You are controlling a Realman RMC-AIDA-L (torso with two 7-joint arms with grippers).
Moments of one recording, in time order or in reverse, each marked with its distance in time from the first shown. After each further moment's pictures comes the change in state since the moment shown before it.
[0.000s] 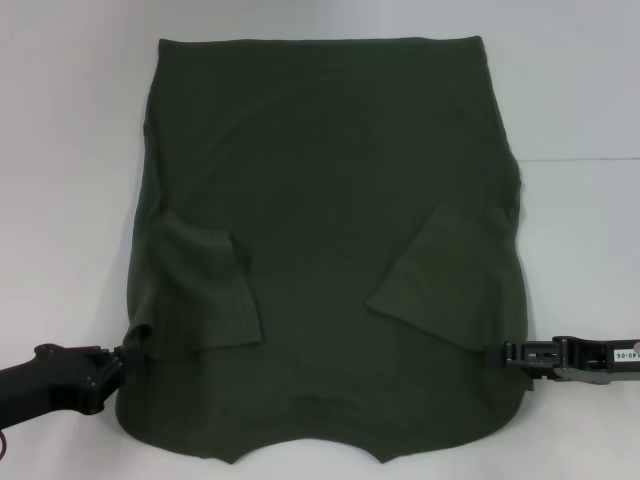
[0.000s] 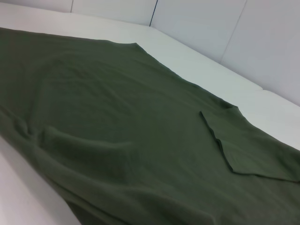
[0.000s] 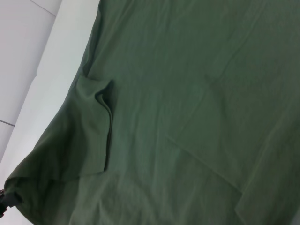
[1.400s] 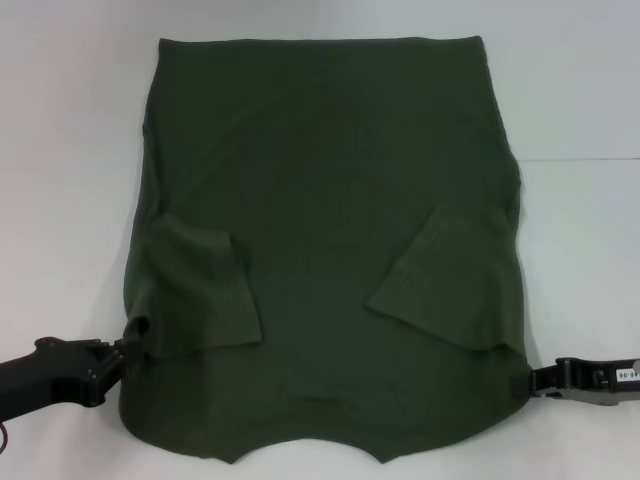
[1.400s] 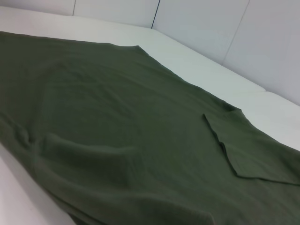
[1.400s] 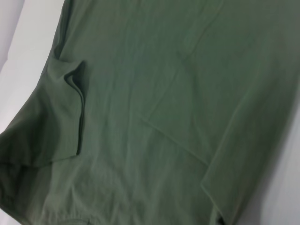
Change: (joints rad) left arm -0.012 0.000 -0.005 0.000 0.002 -0.010 -0.002; right arm -0.004 0.002 -0.017 0.007 -0.065 0.026 0.035
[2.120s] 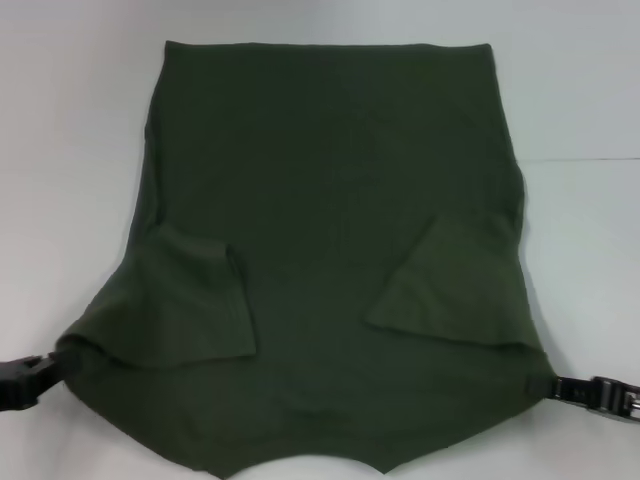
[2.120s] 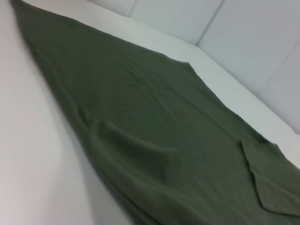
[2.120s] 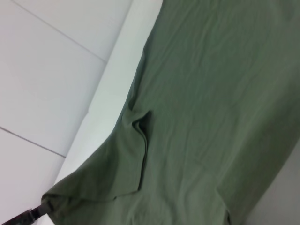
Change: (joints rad) left arm 0.049 0.042 -0.114 0.004 -0.003 0.075 -0.220; right arm -0.141 0.024 0.170 0.078 0.208 -0.126 -0.328
